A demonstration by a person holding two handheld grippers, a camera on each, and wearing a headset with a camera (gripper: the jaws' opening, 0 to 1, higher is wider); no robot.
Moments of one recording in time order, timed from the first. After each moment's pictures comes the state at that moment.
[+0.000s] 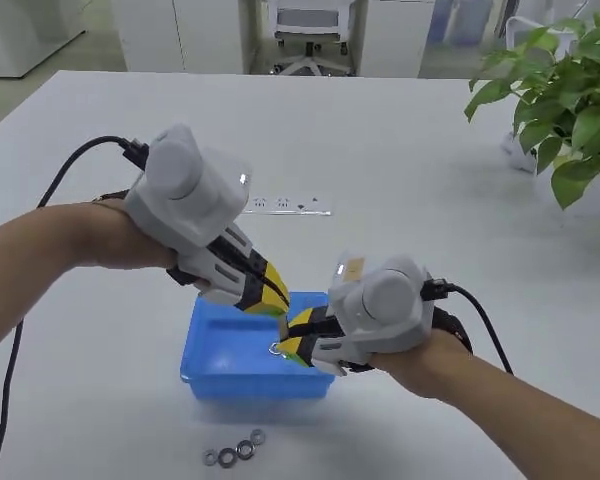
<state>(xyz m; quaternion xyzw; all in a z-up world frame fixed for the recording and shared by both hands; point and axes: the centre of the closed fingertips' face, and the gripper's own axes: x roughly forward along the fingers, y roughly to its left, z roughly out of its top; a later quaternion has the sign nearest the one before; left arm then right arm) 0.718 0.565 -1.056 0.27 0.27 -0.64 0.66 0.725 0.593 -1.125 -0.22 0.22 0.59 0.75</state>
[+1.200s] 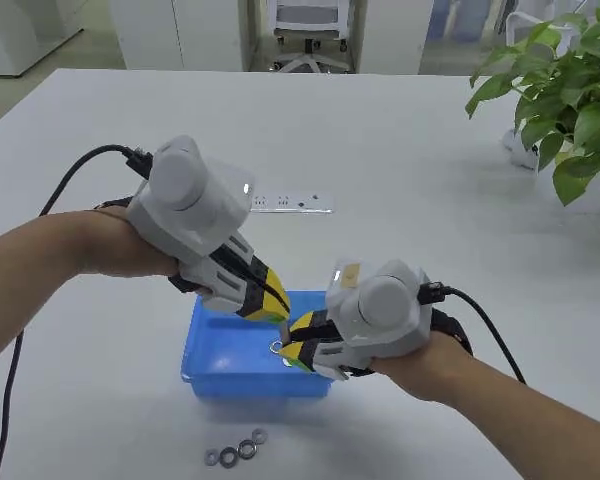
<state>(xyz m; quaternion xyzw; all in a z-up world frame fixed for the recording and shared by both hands) 0.712 0.565 -1.056 0.29 0.27 -0.64 0.66 0.721 0.591 -1.126 -0.24 0.22 0.59 0.74</state>
